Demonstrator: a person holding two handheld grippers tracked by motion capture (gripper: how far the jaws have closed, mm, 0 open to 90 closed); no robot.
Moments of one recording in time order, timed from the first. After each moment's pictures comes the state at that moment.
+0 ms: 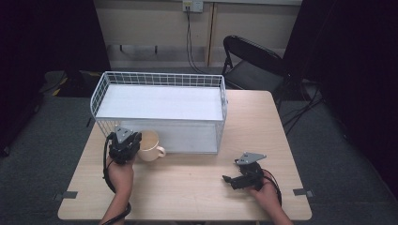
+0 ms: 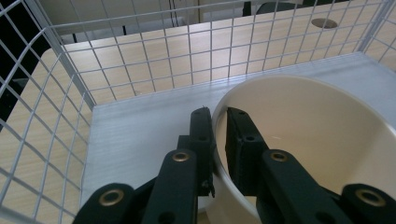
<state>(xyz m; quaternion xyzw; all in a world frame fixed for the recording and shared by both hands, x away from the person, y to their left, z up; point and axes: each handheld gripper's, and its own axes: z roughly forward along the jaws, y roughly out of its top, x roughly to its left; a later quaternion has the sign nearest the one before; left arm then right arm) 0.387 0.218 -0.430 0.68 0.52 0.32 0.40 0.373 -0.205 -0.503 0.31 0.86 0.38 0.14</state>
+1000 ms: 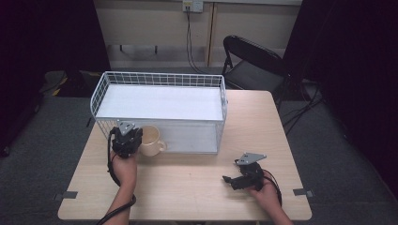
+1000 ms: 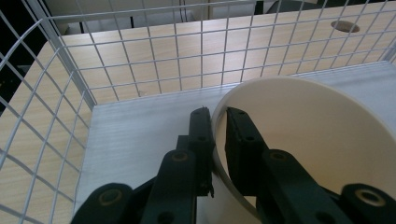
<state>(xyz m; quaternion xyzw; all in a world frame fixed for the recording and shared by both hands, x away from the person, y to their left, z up) 0.409 0.217 -0.436 0.67 0.55 0.32 0.39 0.373 -0.206 -0.503 0.31 0.86 0.38 0.14</state>
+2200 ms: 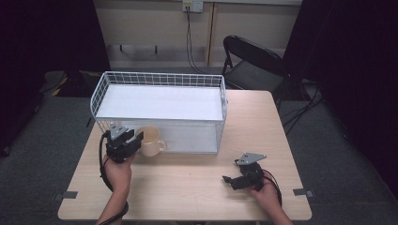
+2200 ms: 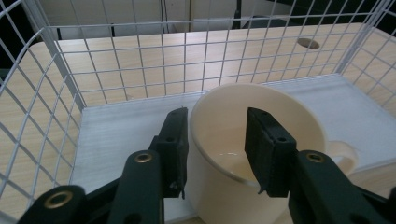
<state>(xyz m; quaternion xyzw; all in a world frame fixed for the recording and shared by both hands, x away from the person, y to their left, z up) 0.383 0.227 -0.419 0.67 0.53 0.29 0.44 0.372 -0.206 -0.503 0.31 0.86 0.38 0.14</state>
